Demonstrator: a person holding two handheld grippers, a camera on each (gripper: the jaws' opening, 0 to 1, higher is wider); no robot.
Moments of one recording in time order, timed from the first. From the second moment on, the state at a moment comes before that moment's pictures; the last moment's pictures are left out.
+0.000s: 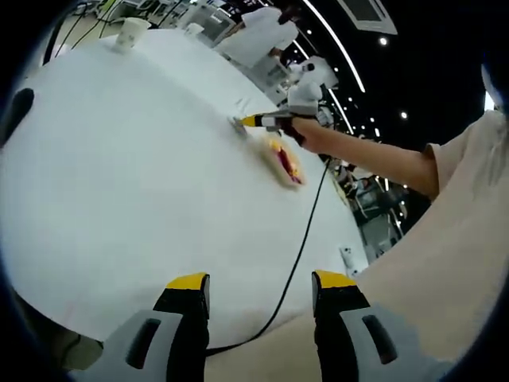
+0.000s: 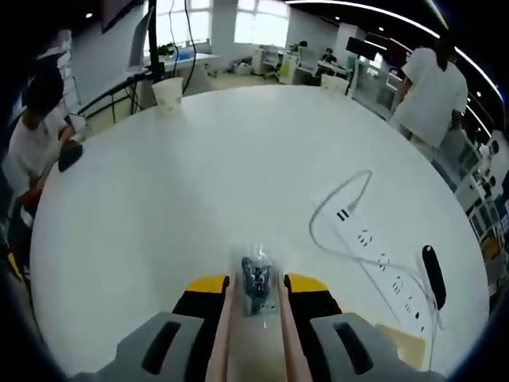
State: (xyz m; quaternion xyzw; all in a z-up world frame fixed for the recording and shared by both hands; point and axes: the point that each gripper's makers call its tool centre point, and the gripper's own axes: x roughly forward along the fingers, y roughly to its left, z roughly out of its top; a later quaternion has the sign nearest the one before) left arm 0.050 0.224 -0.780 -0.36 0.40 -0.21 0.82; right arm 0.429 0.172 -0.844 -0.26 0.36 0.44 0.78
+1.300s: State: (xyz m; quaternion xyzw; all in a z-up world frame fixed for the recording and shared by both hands) left arm 0.052 0.224 -0.776 -0.35 0.40 -0.21 0.82; right arm 0.422 0.172 -0.835 -0.24 0.37 0.44 0.78
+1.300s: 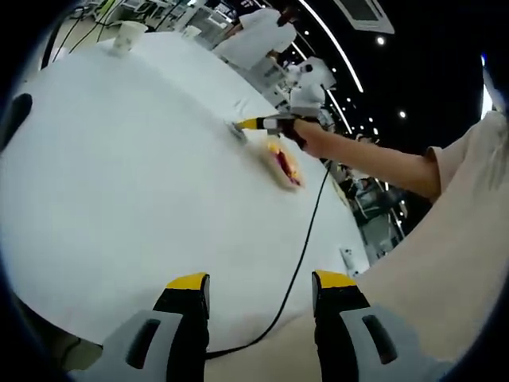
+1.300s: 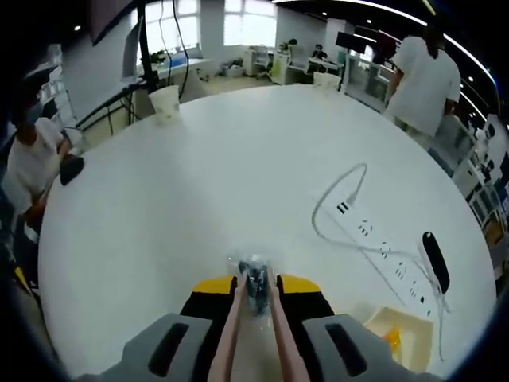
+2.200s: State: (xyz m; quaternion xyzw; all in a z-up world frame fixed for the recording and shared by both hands) left arm 0.046 0.228 -0.777 -0.36 0.39 -0.20 0.82; right arm 0.424 0.177 -0.842 -0.27 0.36 0.44 0.78
